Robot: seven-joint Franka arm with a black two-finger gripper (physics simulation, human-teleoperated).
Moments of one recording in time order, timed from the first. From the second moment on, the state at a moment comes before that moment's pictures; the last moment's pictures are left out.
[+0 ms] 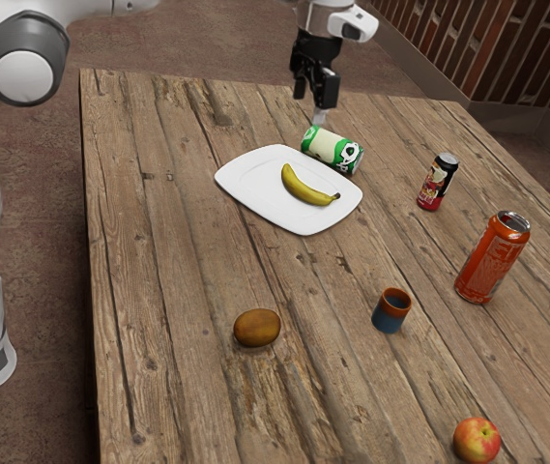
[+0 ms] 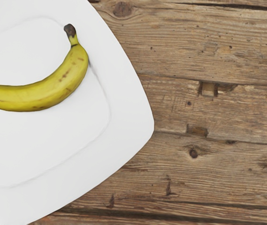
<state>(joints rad) -0.06 0.03 0.23 -1.40 -0.02 1.54 0.08</state>
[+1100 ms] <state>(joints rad) 0.32 0.35 -0.04 -1.37 -0.01 1.88 1.03</state>
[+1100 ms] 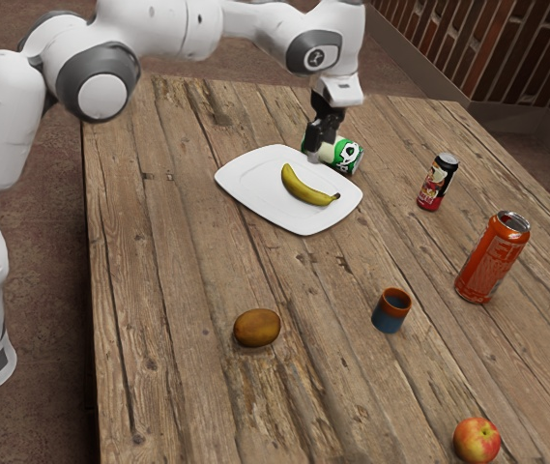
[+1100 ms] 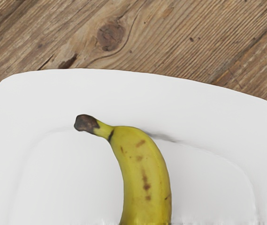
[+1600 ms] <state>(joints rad) 0.33 0.38 -0.05 -1.45 0.00 1.81 1.29</state>
